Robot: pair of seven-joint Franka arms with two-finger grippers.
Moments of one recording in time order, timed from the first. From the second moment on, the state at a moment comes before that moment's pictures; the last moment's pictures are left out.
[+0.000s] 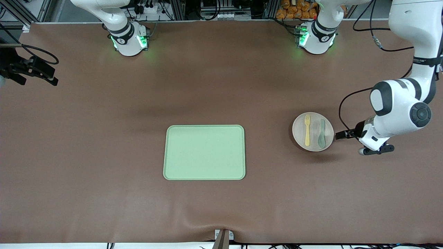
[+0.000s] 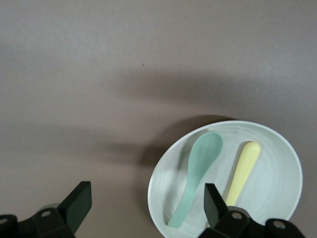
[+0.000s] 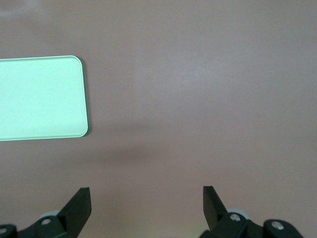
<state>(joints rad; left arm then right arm) -0.01 0.37 0.04 -2.01 -0.14 2.28 -0.02 0.04 -0.04 -0.01 -1.50 0.01 1.47 0.07</state>
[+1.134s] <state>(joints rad) 0.02 0.43 0.02 -2.10 -0.23 2.37 0.12 0.04 -0.04 -0.01 -1.50 0.01 1.47 0.07</state>
